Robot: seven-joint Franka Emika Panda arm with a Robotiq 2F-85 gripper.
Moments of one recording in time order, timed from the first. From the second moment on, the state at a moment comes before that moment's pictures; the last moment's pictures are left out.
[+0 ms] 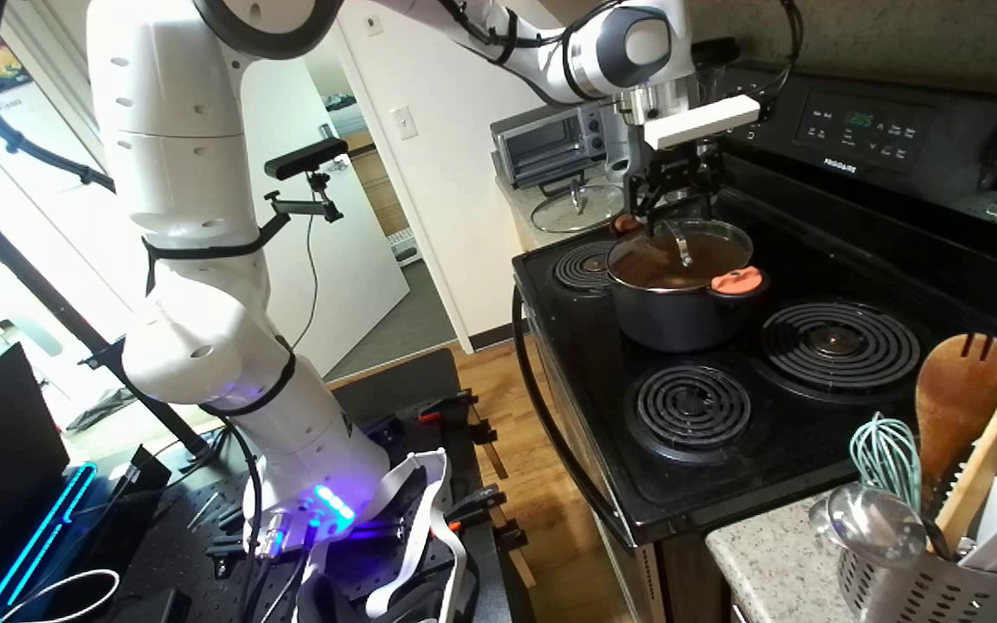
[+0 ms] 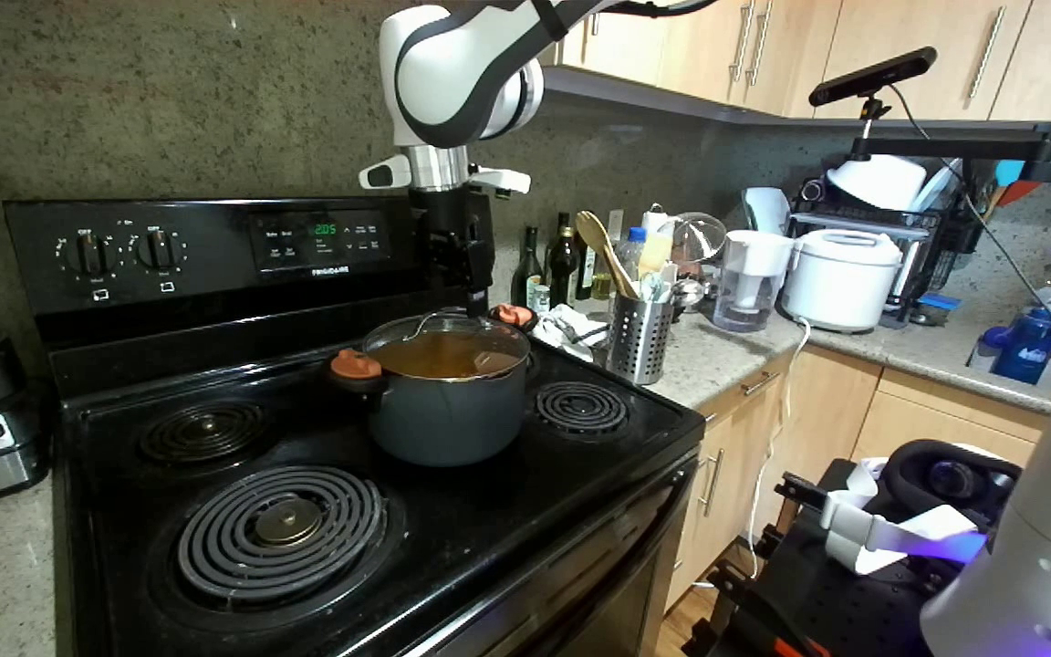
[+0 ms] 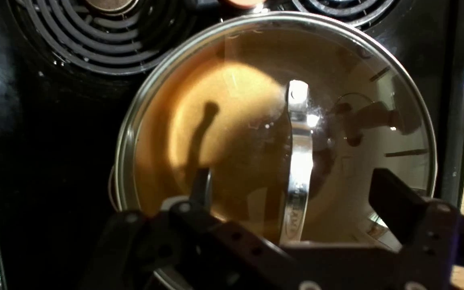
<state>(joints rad) 0.08 0.42 0.13 -1.78 -0.24 2.12 -1.15</state>
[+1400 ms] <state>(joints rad) 0.05 0.42 0.15 -1.79 -0.09 2.16 -1.18</state>
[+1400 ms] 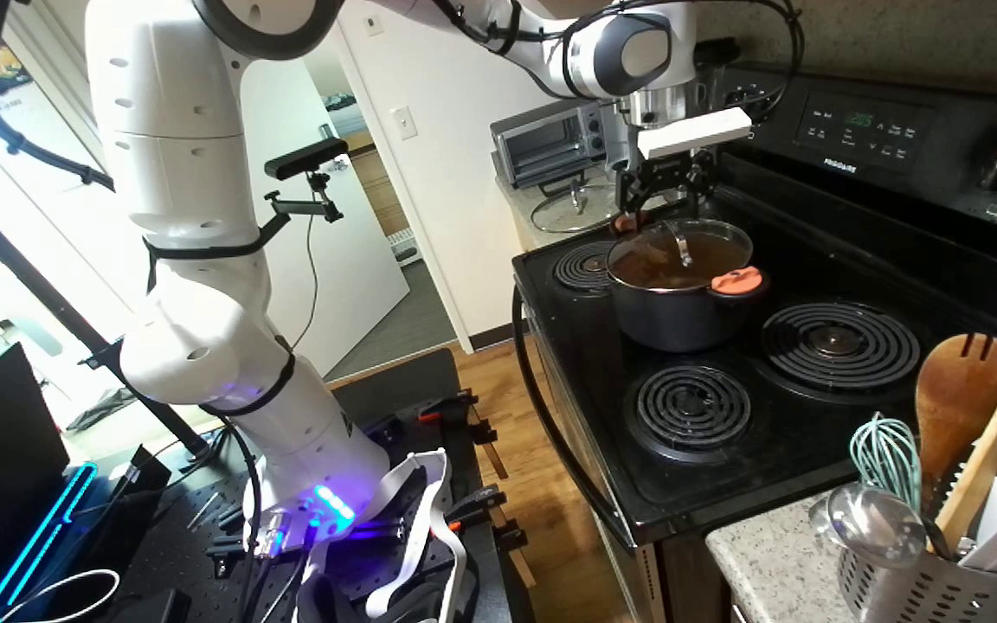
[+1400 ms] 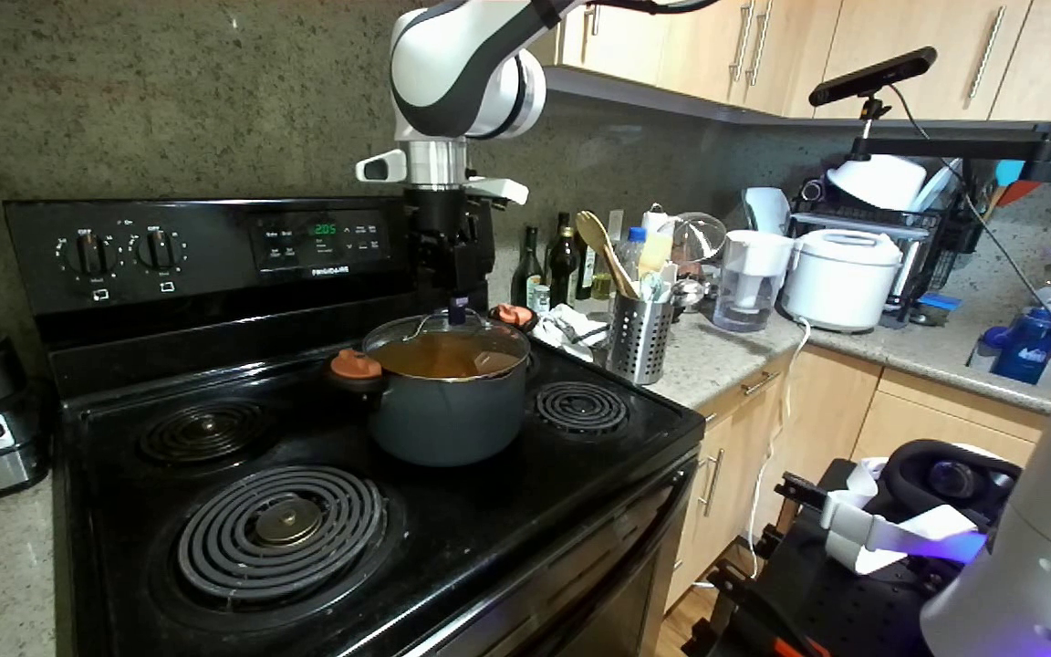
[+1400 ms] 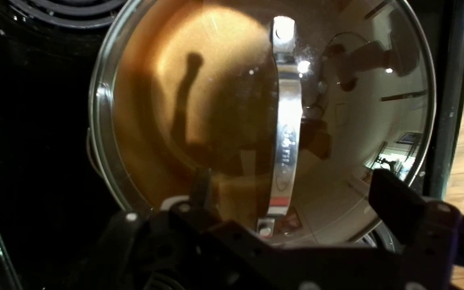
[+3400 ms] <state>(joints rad) 0.03 0.41 0.15 -1.84 -0.11 2.25 -1.18</state>
